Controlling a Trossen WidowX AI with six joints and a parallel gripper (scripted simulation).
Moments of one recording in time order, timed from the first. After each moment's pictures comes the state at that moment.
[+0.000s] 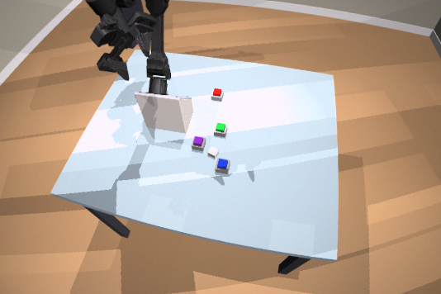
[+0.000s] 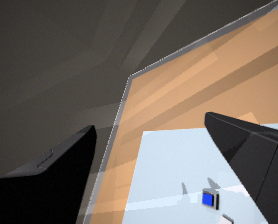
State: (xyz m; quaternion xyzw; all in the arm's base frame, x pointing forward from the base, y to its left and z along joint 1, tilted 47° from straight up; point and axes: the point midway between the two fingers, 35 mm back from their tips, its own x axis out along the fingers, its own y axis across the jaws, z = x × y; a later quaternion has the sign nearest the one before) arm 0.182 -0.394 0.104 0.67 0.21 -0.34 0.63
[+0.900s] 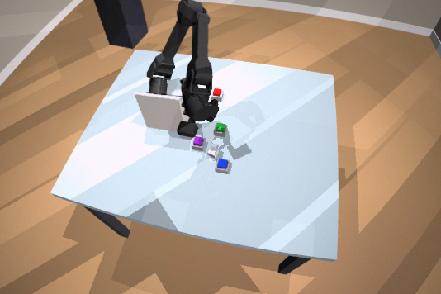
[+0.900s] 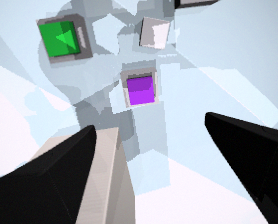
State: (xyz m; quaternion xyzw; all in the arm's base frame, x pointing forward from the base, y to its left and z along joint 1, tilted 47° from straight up) arm 0.198 -0.025 -0.075 0.22 0.68 0.33 0.62
